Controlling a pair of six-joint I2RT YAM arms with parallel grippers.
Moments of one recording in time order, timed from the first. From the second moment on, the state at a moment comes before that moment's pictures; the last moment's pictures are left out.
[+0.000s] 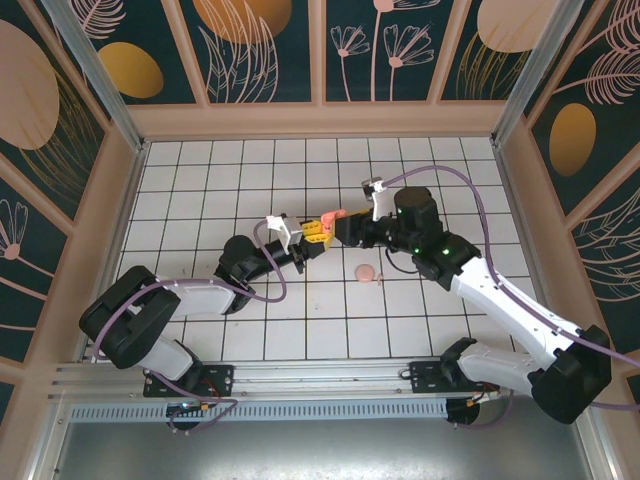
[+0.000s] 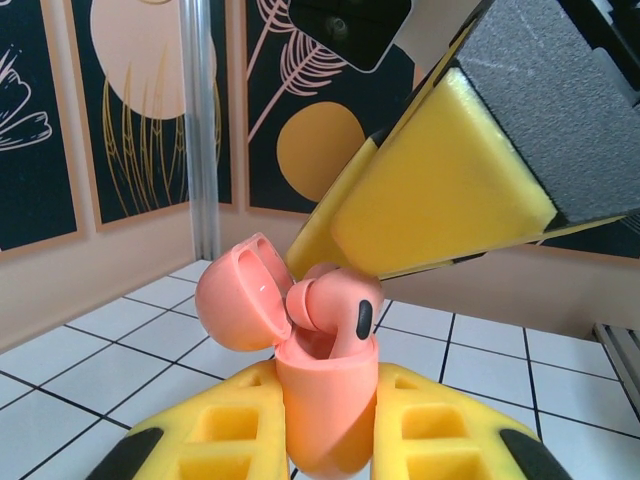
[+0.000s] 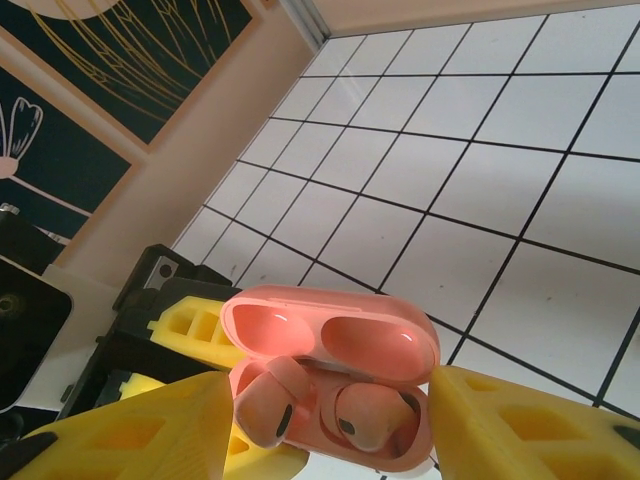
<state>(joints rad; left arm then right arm) -0.71 1.51 0.48 1.22 0.47 -0.13 0.66 1.10 0.92 -0.22 -0.32 0.42</state>
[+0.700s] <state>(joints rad) -0.71 1.50 0.48 1.22 0.47 -0.13 0.67 1.00 0.93 -0.27 -0.25 0.41</state>
